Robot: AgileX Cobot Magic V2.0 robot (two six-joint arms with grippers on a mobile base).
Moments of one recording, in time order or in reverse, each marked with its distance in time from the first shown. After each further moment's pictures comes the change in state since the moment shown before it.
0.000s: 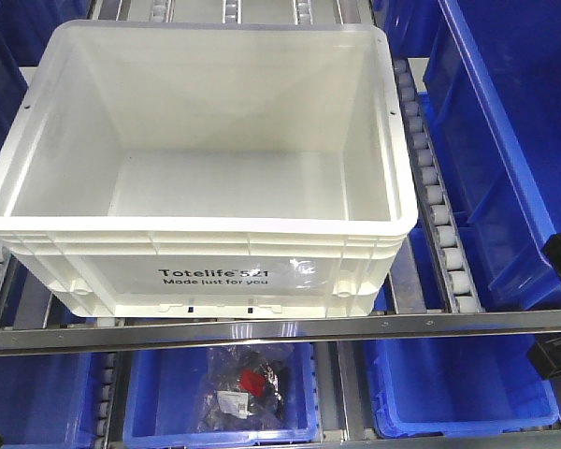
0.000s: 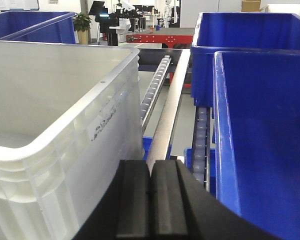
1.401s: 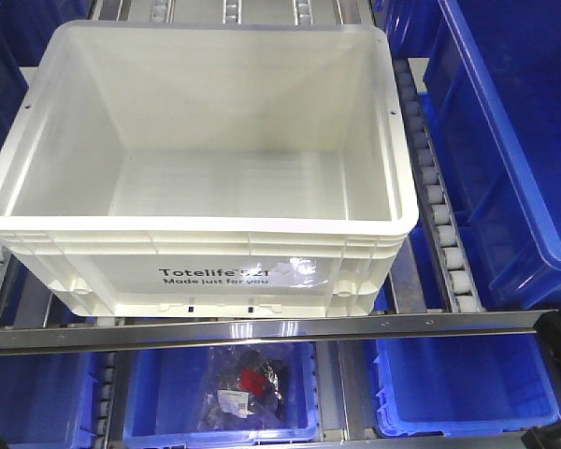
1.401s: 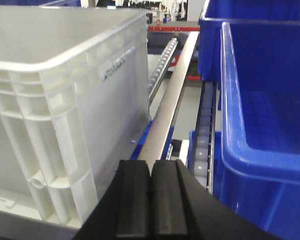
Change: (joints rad) left arm 0.000 -0.001 0.000 0.000 0.094 0.000; right arm 0.000 -0.377 0.185 -0.322 0.232 0.320
